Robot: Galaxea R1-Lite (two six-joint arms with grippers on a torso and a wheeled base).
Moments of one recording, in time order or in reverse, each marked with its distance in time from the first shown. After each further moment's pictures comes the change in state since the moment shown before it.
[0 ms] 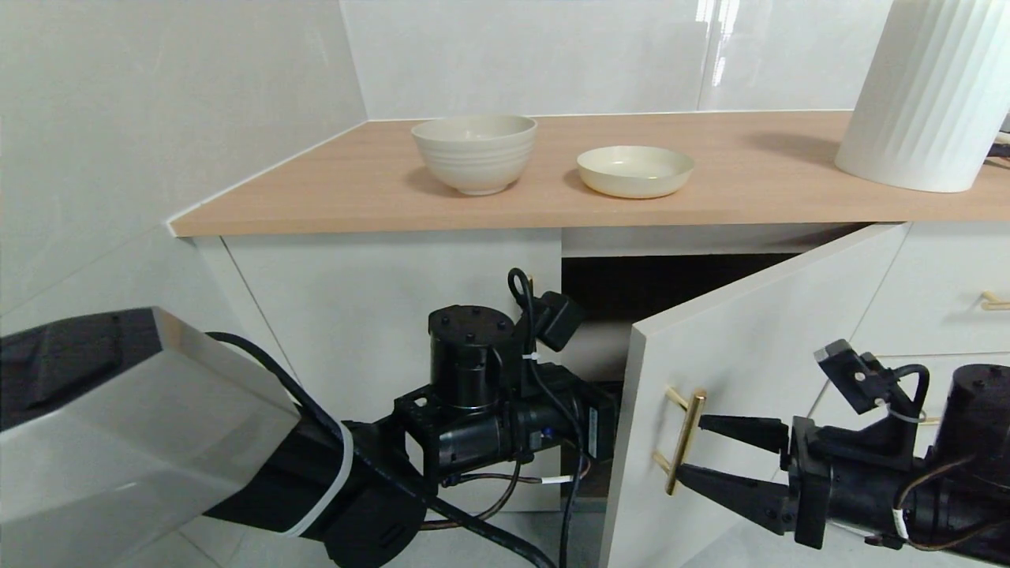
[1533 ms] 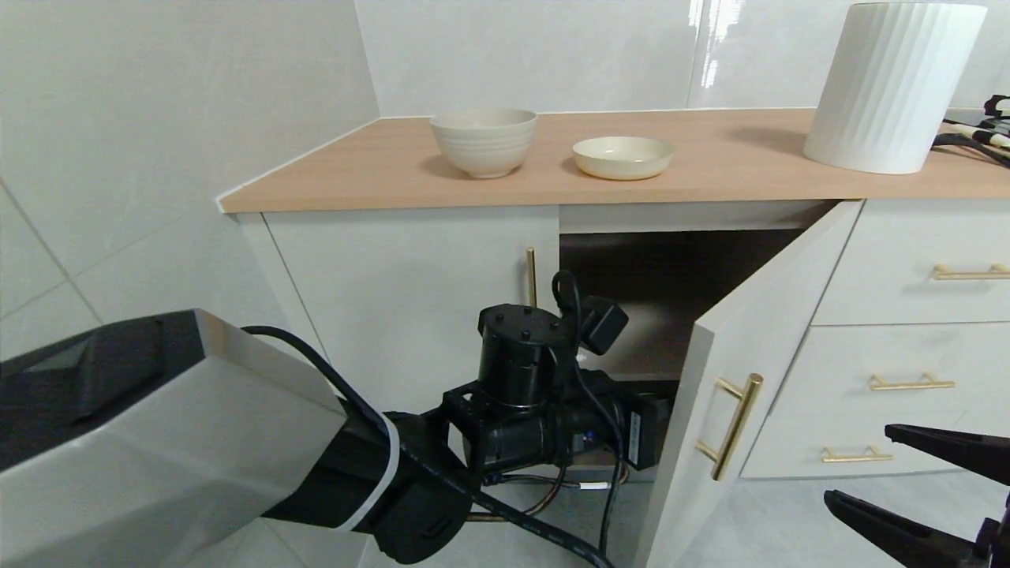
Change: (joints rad) left arm -0.065 0.054 -0.135 0.126 0.028 -0.021; right arm 0.132 -0.694 -0.190 1.011 -0.610 -0.194
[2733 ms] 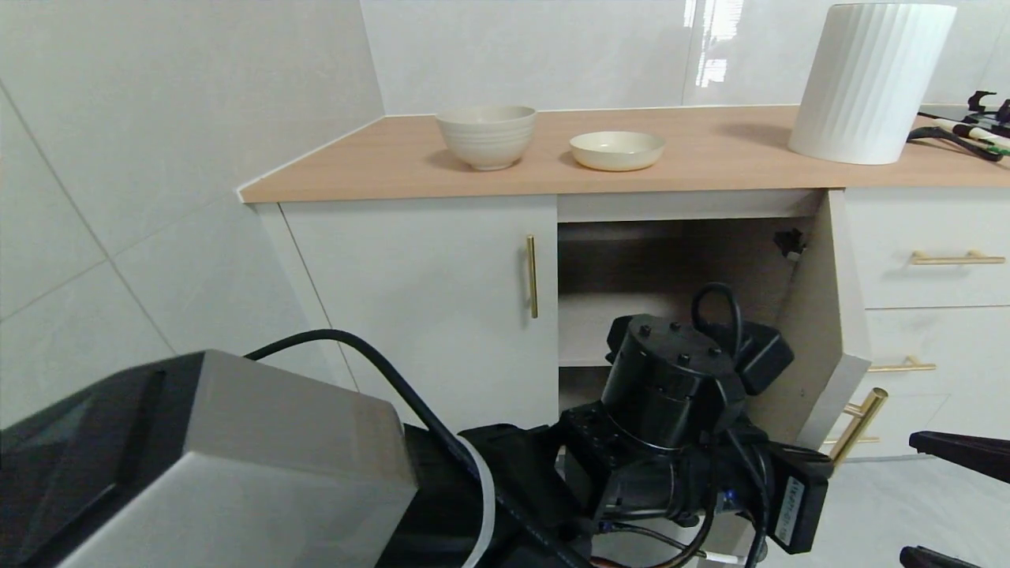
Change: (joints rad) left arm -0.205 0.053 -0.270 0.247 0.011 0.000; right arm 0.000 -0.132 -0.019 0.039 0.246 0.005
